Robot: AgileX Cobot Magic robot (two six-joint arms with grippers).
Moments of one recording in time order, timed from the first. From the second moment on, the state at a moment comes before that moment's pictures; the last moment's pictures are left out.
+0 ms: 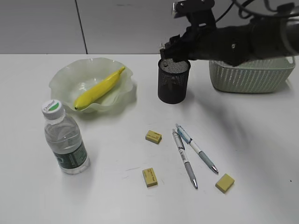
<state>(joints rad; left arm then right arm) -0.20 -0.01 -0.54 0.14 1.06 -0.19 0.45 2.03 -1.27 0.07 -0.23 -0.07</state>
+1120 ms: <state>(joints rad) -0.20 -0.01 -0.54 0.14 1.06 -0.19 0.45 0.40 -0.68 -0.04 1.19 0.06</state>
